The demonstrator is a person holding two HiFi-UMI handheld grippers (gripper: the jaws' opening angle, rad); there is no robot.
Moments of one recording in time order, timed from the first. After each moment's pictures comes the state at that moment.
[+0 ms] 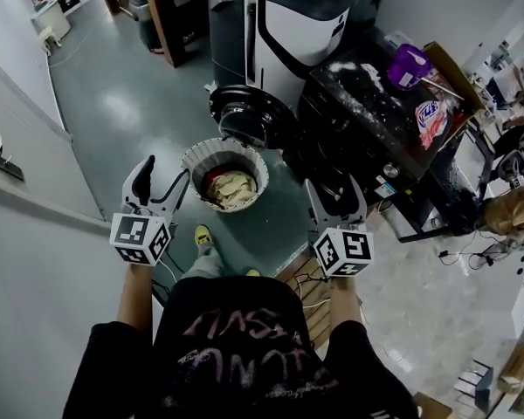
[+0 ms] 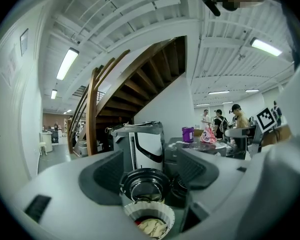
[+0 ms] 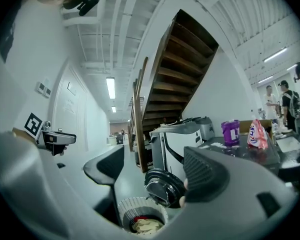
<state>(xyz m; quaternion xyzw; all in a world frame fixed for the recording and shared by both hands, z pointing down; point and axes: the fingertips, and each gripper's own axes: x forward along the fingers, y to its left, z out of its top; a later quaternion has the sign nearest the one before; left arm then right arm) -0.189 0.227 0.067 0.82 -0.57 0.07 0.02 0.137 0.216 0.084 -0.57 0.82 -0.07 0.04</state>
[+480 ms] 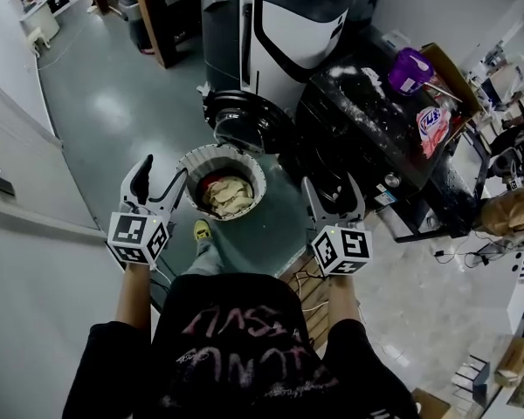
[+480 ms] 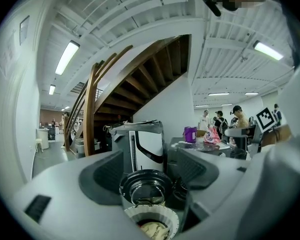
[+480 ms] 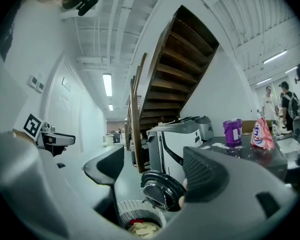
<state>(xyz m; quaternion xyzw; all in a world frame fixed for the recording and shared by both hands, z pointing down) -0.208 0.166 0.083 0.82 -0.56 0.07 0.04 0.119 0.162 0.091 -0.58 0.81 -0.07 0.03</state>
